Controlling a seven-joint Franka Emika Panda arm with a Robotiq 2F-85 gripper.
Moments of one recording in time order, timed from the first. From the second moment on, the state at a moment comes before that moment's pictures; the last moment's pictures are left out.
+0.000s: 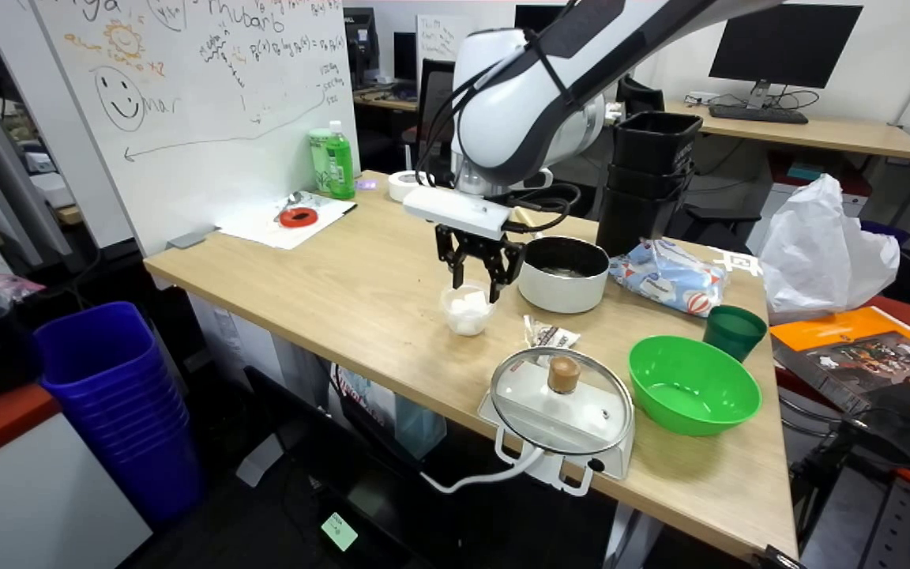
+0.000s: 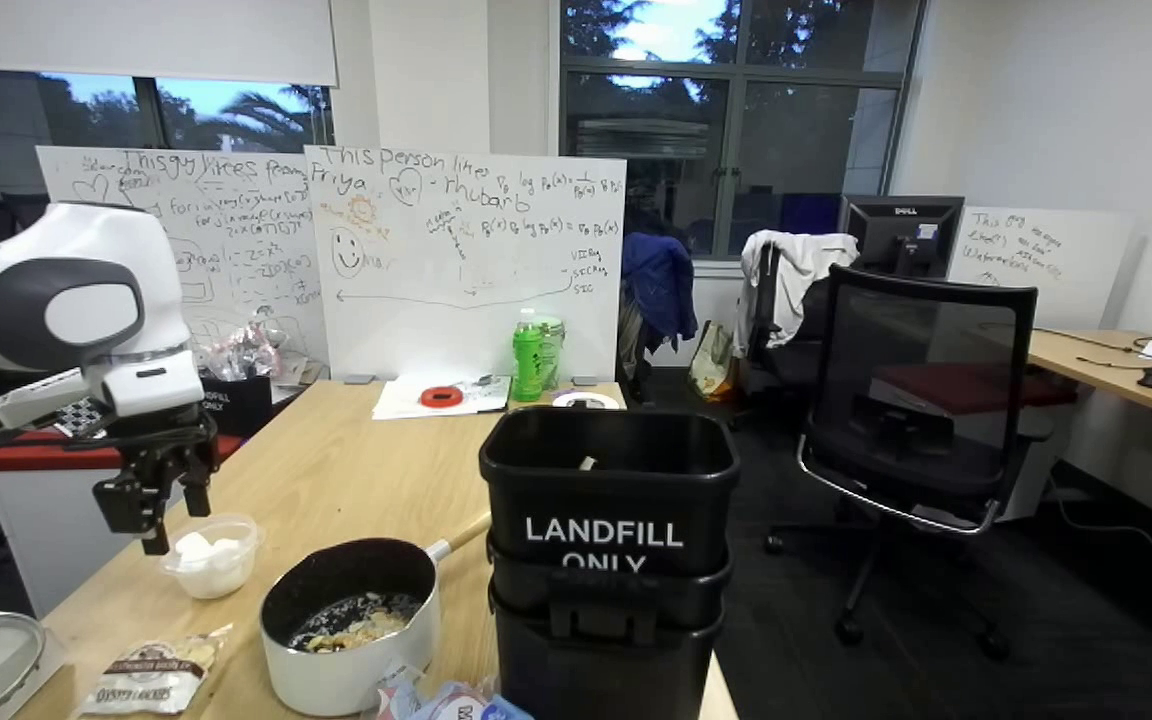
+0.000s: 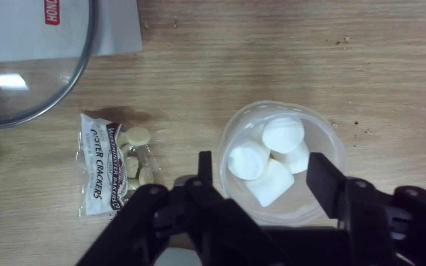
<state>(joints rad) 0.25 0.61 -0.04 -1.74 0.04 2.38 1.41</state>
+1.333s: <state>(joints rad) 0.25 0.72 -0.04 -1.58 0.04 2.26 1.44</state>
